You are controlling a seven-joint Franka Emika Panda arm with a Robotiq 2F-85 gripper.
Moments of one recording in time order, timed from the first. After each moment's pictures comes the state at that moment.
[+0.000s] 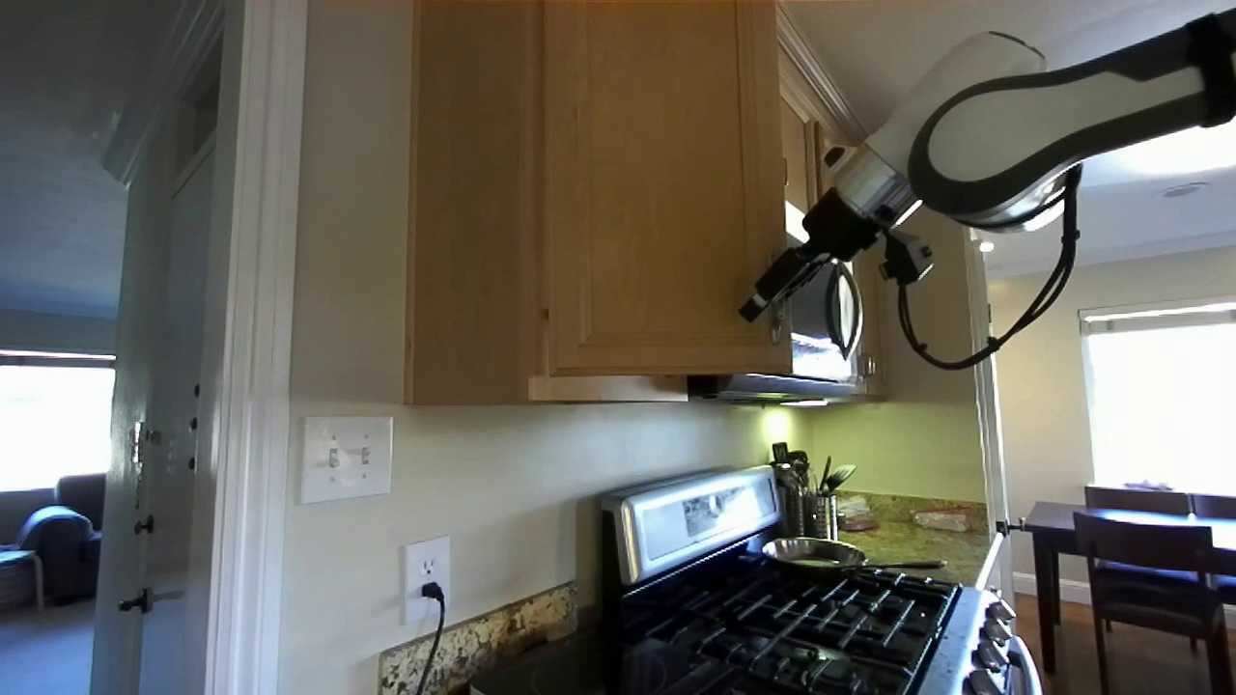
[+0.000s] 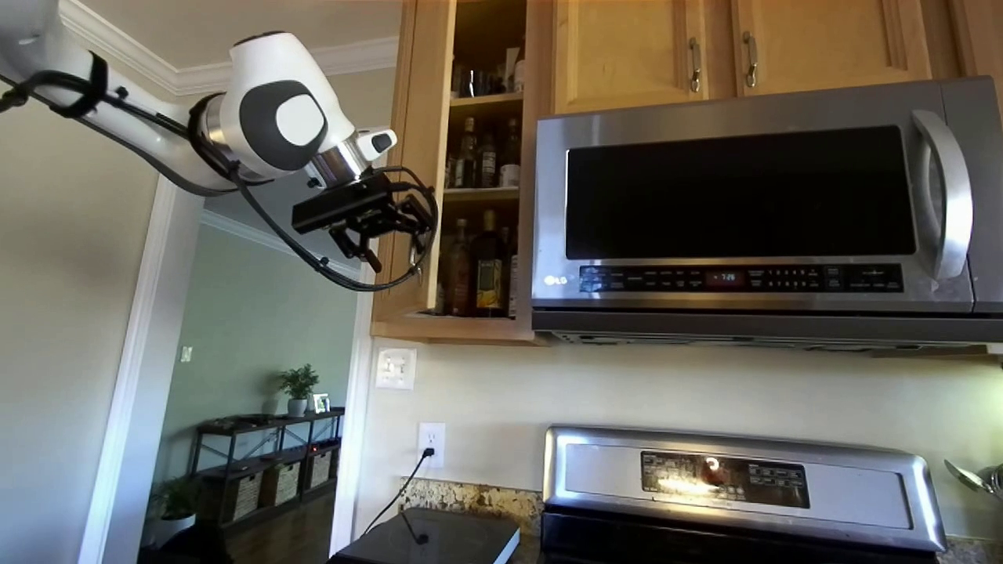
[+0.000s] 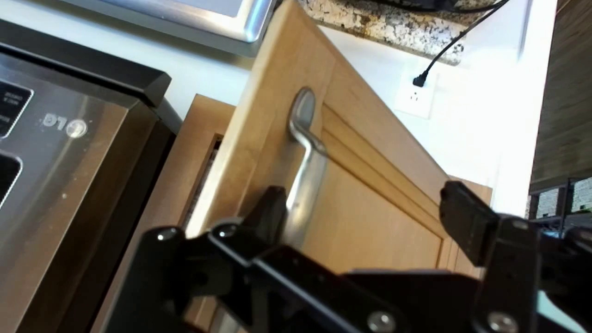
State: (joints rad) arm 0.08 -0.67 -0.02 -2.28 -0.07 2.61 -0.30
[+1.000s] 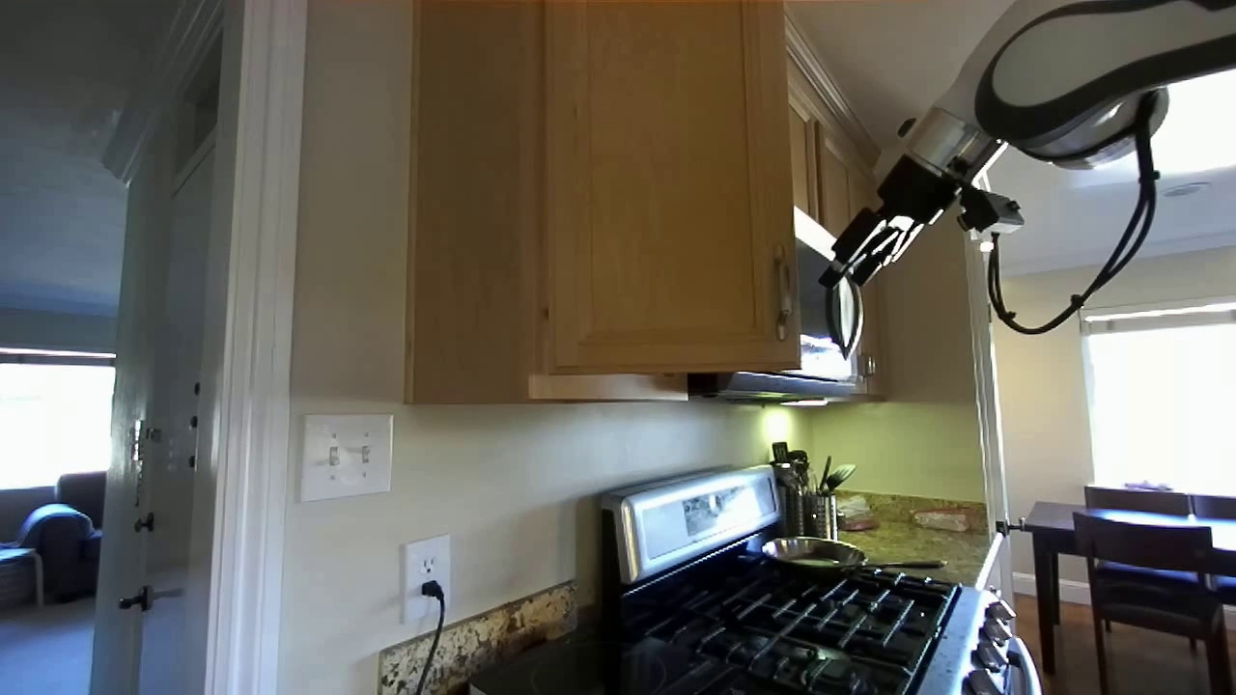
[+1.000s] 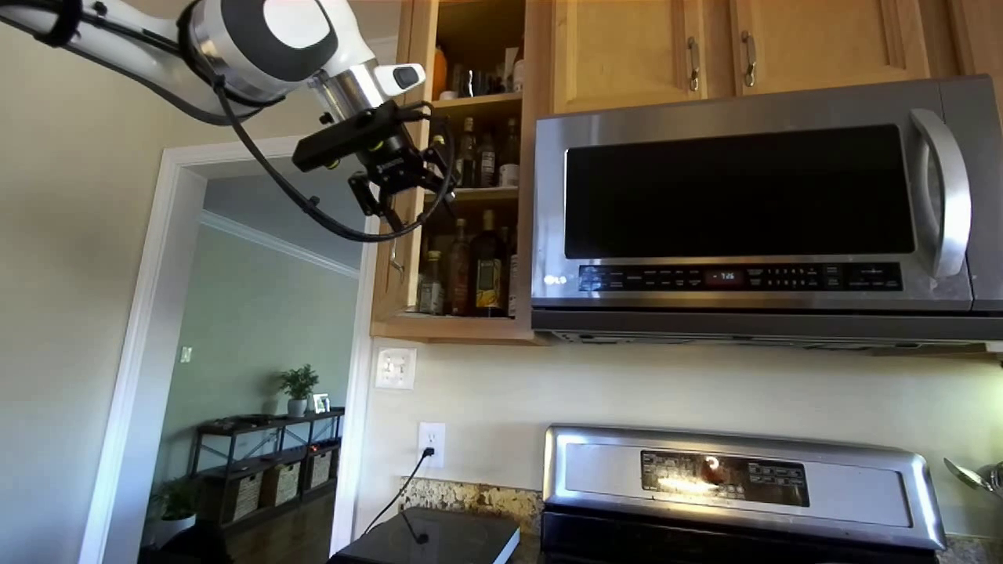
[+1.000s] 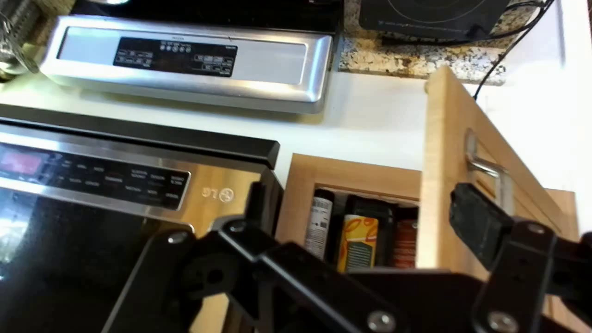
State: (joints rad) arm -0.02 -0.75 -0.10 -2.18 -0.07 2.31 -0.25
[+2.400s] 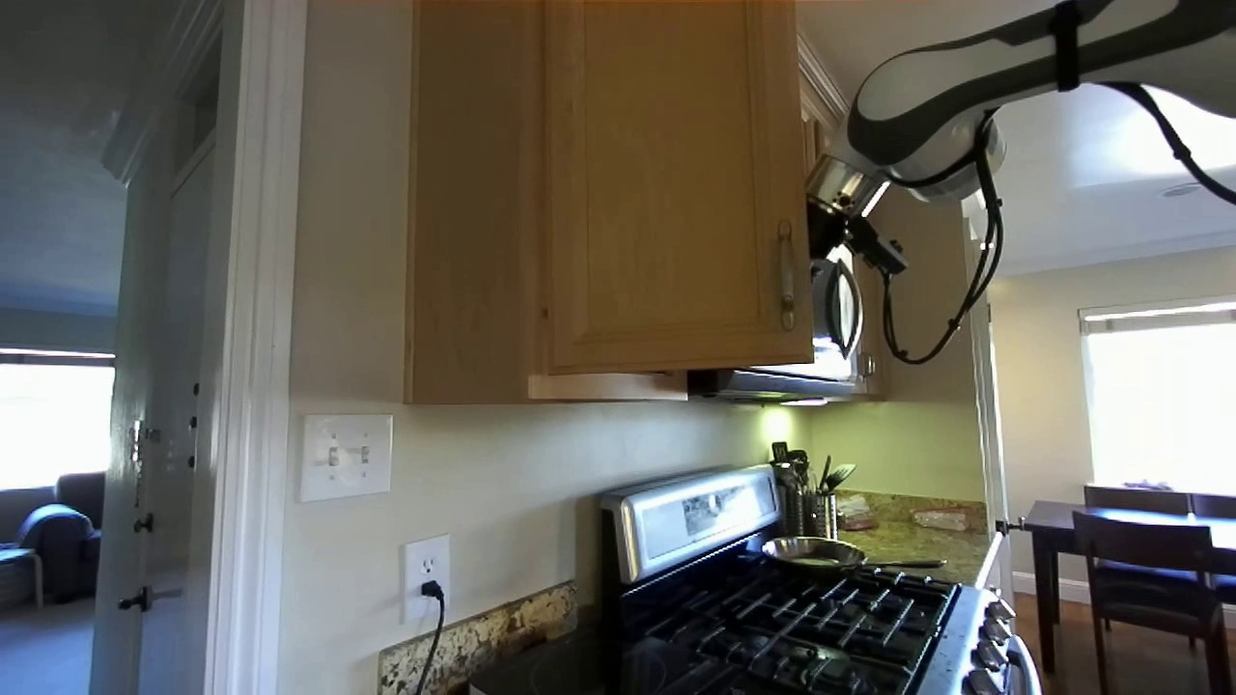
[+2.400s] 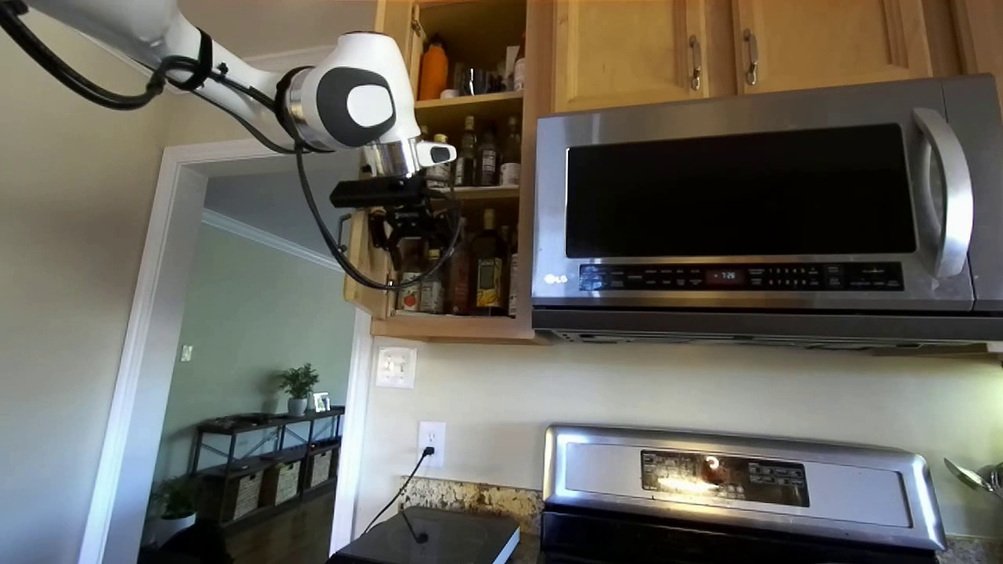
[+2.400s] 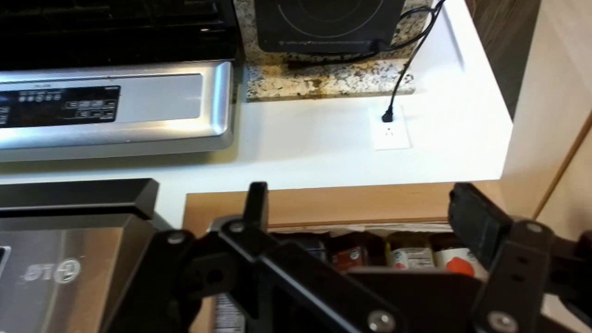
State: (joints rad) arm 0.08 -0.44 -0.10 -1.96 0.14 2.22 -0.23
